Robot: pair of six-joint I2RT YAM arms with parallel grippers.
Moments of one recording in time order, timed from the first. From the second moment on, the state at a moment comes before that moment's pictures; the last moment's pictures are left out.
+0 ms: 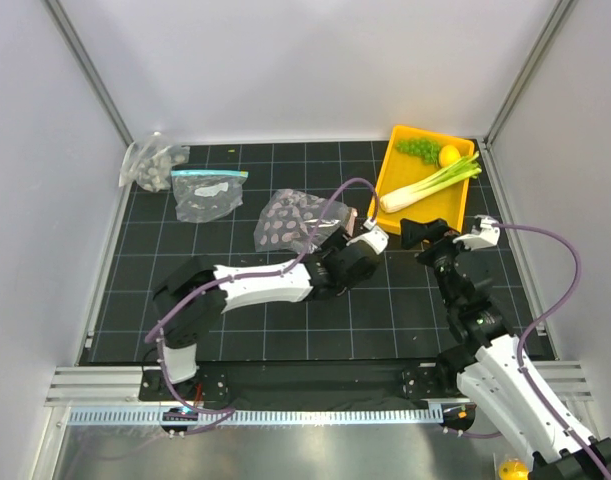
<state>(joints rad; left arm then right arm) -1.13 1.82 1.25 -0.20 -0.61 -0.03 0.34 0.57 0.42 0.08 0.29 0.68</state>
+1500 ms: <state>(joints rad) -0.75 1.53 1.03 -0.10 0.09 -0.44 0.35 0.87 0.42 0.16 0.09 0.68</state>
